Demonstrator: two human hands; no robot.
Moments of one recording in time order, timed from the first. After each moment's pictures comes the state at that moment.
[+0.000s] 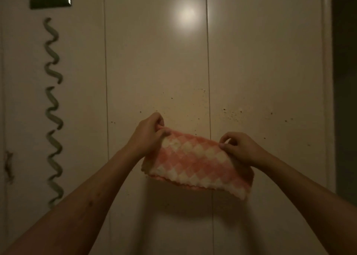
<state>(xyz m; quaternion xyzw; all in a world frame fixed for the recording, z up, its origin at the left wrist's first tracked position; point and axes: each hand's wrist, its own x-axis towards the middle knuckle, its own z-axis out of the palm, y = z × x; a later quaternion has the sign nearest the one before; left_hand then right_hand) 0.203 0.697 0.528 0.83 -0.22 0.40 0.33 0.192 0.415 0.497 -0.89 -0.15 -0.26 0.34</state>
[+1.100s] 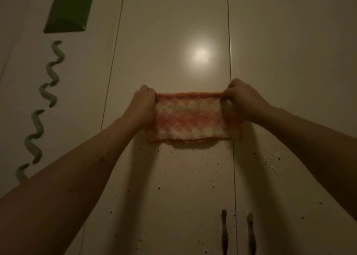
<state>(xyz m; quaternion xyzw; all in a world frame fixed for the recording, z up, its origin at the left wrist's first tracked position) 0.331 0.732 0.692 0.79 -0.11 0.59 0.13 0.316 0.446 0.712 -0.80 -0.22 -0.56 -0.01</state>
